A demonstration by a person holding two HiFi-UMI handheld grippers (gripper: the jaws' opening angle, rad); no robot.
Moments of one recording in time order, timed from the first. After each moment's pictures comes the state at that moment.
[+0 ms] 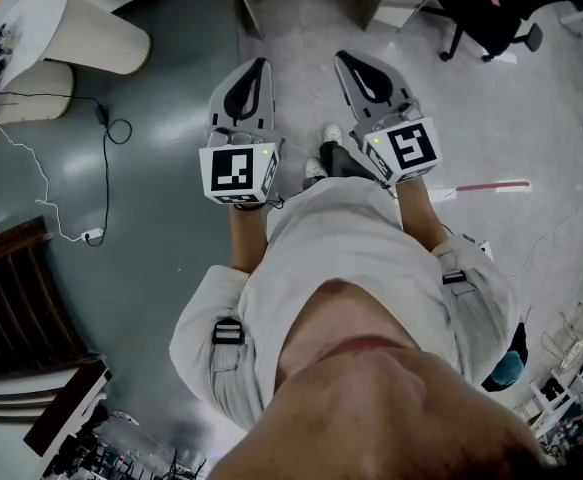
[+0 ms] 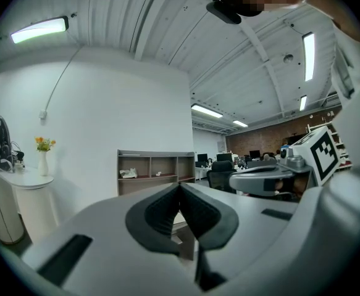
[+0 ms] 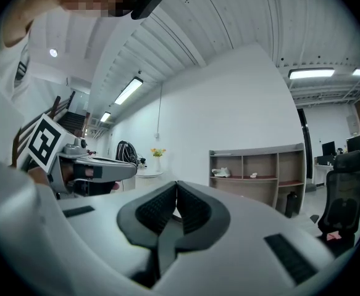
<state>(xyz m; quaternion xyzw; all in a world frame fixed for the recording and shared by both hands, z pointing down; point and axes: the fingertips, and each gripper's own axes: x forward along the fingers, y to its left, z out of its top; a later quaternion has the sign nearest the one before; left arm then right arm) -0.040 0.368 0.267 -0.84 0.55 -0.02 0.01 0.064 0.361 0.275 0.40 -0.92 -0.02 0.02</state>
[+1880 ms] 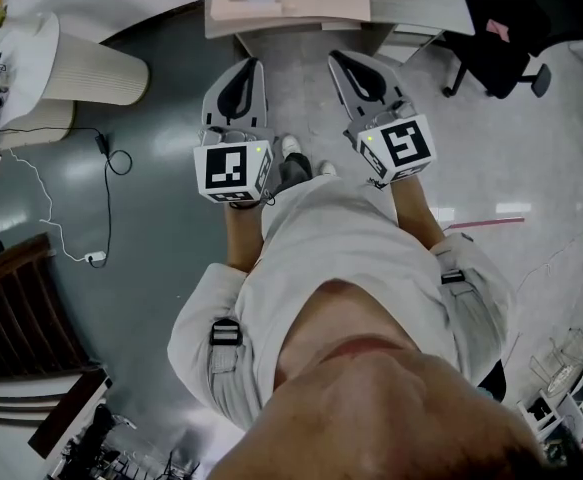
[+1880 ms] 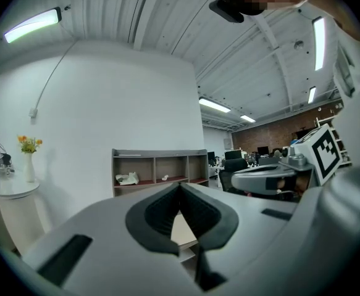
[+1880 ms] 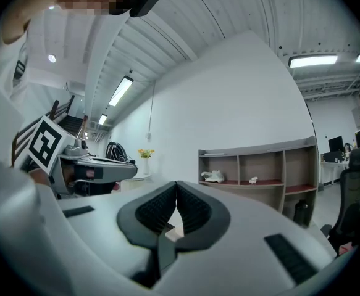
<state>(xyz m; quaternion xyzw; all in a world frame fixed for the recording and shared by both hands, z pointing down) -0.015 0.153 0.266 -0.82 0.57 -0.03 0.01 0.091 0.144 0.277 0.39 -0.92 -0.01 0.01</state>
